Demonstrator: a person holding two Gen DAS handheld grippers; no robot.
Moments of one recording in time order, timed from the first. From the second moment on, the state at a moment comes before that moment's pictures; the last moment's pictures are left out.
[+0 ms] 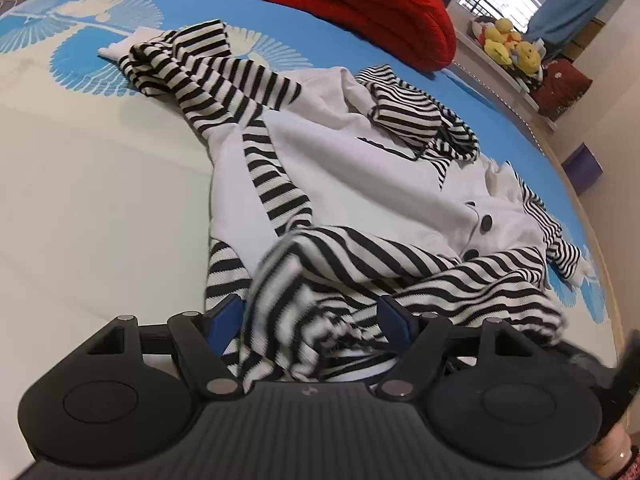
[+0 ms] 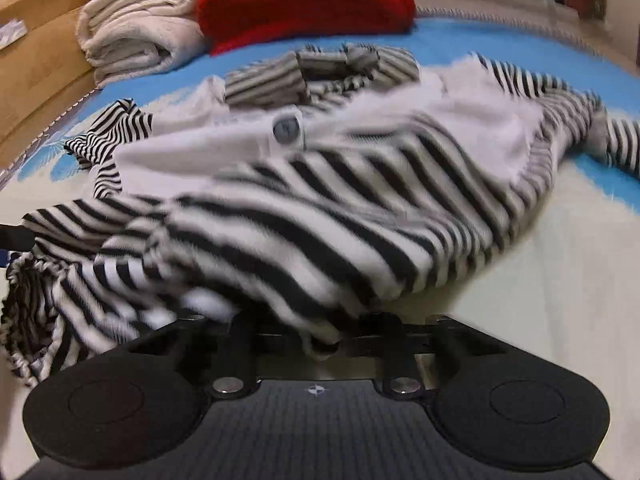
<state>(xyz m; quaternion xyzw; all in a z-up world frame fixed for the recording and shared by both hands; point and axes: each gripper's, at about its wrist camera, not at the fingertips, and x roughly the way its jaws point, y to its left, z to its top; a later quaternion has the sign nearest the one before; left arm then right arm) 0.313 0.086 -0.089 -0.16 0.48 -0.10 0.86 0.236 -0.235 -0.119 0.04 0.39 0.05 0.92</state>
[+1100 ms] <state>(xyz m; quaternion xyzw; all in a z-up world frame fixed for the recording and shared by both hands) 0.297 0.027 -0.121 -0.19 0.56 -0.20 0.78 0.140 -0.382 -0.103 0.25 0.48 -0.07 0.84</state>
